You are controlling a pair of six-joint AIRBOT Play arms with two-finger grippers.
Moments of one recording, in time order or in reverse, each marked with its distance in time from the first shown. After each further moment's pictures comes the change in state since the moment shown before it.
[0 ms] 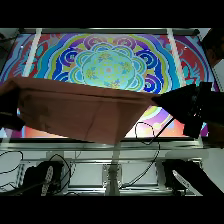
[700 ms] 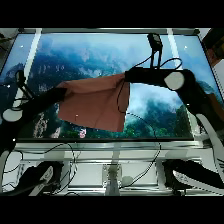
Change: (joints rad) left arm -0.013 -0.666 -0.332 -0.823 0.415 0.409; right arm 0.046 -0.550 -0.206 -0.166 -0.742 0.081
